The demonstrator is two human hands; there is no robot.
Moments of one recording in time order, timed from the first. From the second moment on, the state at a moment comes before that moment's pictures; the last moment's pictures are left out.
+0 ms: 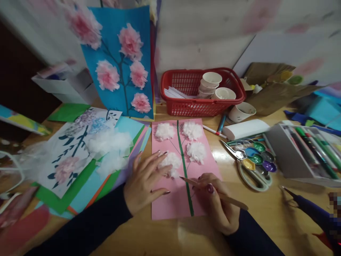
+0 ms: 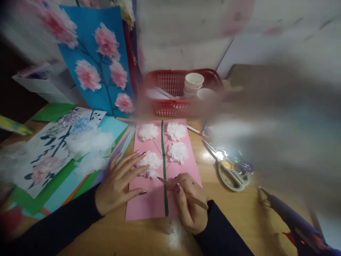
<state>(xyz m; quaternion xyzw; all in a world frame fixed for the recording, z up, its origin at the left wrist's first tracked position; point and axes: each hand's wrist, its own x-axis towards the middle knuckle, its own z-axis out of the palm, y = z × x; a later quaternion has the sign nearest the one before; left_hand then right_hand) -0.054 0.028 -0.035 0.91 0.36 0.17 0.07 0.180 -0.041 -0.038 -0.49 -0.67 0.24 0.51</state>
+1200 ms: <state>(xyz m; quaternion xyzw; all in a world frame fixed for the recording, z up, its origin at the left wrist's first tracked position) -0.047 0.034 -0.027 0.89 0.45 0.10 0.05 0.176 -0.029 -0.026 -0.48 -0.73 0.27 0.41</state>
